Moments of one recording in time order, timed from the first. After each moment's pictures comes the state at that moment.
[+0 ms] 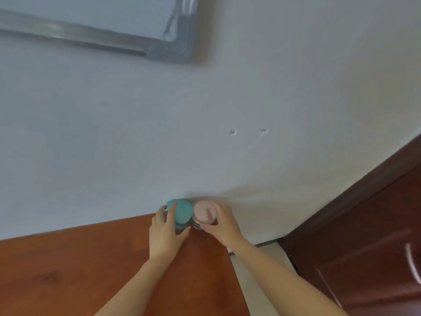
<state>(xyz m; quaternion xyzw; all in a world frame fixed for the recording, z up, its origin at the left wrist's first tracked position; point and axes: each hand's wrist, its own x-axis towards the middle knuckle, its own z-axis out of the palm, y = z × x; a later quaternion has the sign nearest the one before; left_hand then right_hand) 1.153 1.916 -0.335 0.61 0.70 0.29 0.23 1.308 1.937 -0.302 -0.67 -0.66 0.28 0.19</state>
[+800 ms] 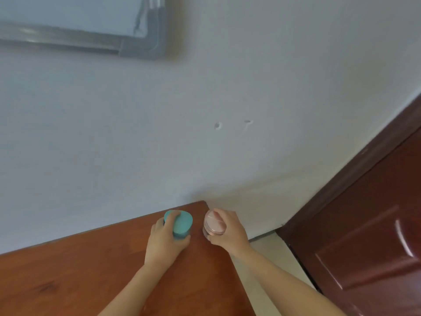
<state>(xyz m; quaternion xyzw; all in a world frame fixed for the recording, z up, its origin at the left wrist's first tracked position) 1.148 1.898 -0.322 0.65 0.64 0.28 0.29 1.335 1.901 -0.323 -0.68 -0.63 0.30 0.22</state>
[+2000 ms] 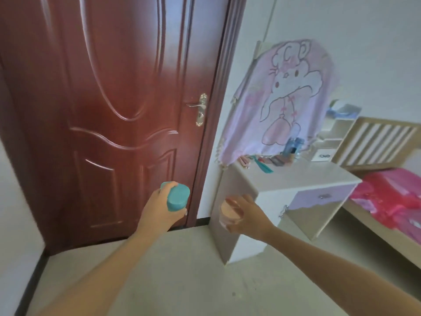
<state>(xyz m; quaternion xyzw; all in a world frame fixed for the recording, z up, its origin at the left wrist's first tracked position) 1.464 1.568 -0.181 0.87 -0.06 0.13 0.48 1.469 1.328 -0.176 -0.94 -0.11 -0.01 0.31</state>
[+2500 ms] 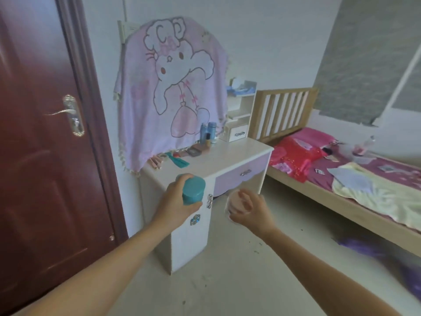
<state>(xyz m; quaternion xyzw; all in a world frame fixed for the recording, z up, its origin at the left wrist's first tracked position) 1.499 1.223 -0.148 0.82 -0.29 0.02 0.49 1.414 1.032 -0.176 -0.85 0.15 -0.19 0.46</state>
